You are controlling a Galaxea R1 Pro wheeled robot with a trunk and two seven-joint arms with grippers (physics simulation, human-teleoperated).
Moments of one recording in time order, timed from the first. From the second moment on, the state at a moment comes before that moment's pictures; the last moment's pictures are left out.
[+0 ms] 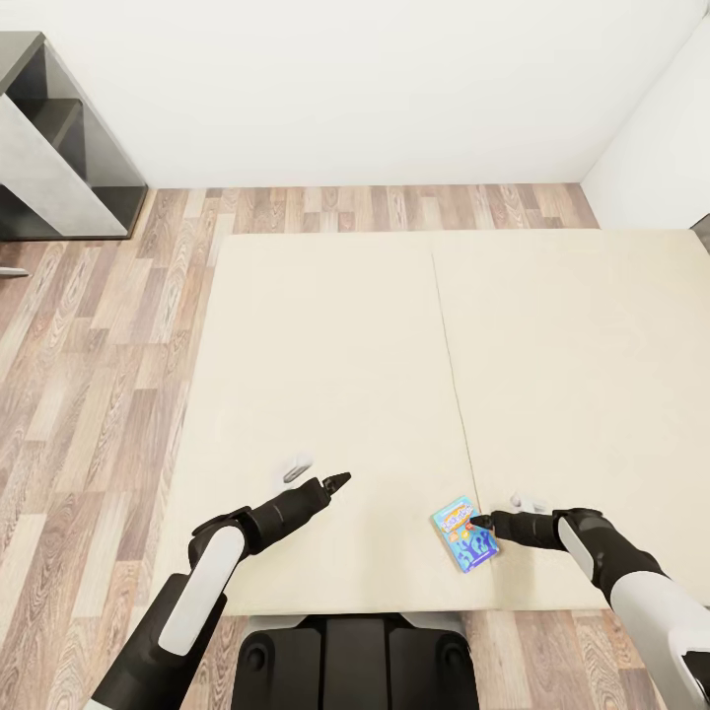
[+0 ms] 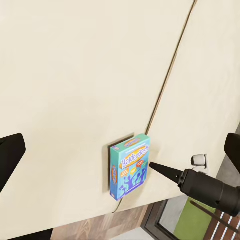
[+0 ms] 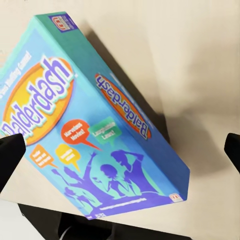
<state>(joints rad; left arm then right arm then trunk) -0.41 -0.03 -0.23 -1.44 0.99 0.65 0.15 -0.80 -0.27 -0.03 -0.42 -0.15 0.55 0.55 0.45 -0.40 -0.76</state>
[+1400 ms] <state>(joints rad) -0.41 -0.03 -0.23 -1.44 0.99 0.66 0.15 -0.80 -0.24 -0.03 -0.34 -0.15 0.43 0.55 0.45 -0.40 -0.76</state>
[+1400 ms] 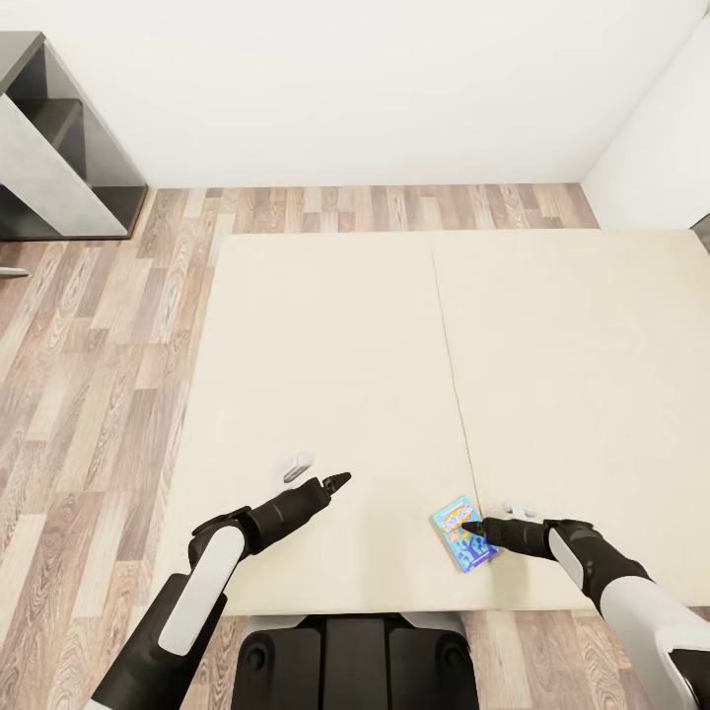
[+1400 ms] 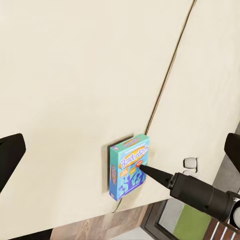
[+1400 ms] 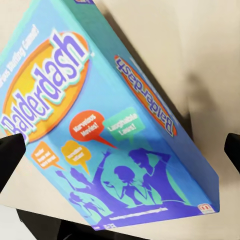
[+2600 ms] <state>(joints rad) -0.41 -0.03 -0.23 -1.44 0.99 0.66 0.15 -0.80 -0.22 -0.03 -0.34 -0.15 0.42 0.55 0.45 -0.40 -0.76</state>
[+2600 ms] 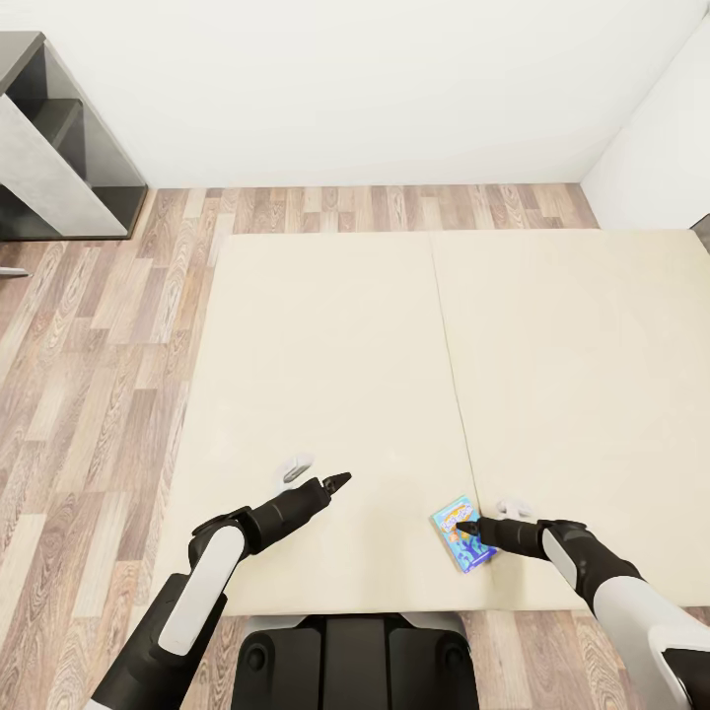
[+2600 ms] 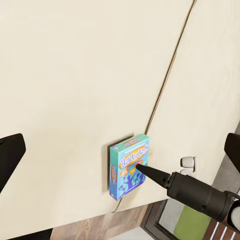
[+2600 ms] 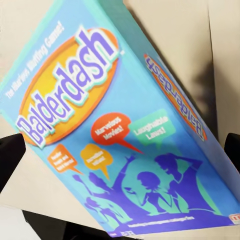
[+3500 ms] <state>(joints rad) -0.41 -0.03 -0.23 -1.44 0.99 0.66 0.15 -0.80 -0.21 -0.03 -0.33 -0.15 0.39 0.55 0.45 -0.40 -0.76</state>
